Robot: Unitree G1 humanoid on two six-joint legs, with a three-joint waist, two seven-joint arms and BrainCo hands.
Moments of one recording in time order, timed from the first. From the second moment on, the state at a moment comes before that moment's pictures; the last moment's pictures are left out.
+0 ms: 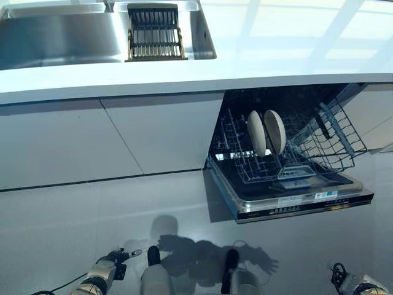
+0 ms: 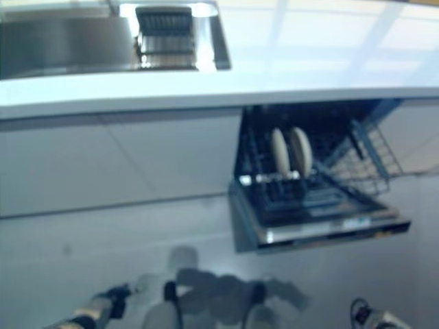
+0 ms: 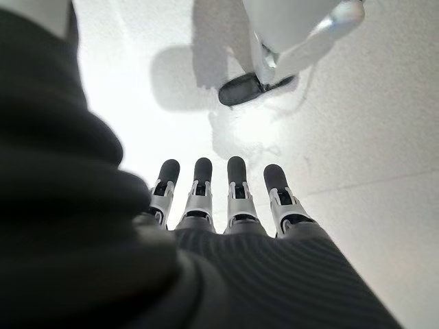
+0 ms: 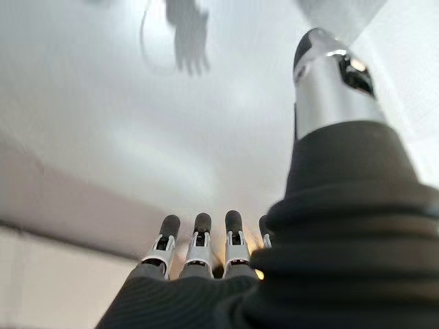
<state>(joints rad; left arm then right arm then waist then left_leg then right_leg) -0.21 0.40 -0.24 1.22 -0.22 0.10 0.01 -0.19 -0.52 -0.19 1.31 0.84 0.30 -0.28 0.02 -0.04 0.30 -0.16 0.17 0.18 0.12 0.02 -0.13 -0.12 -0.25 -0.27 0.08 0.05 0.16</state>
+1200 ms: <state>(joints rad) -0.21 0.24 -0.30 1.14 -0.36 0.03 0.06 -0.61 -0.49 0.02 0.89 1.66 0.09 0.25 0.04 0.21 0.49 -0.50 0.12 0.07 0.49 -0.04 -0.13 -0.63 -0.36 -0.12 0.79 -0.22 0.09</state>
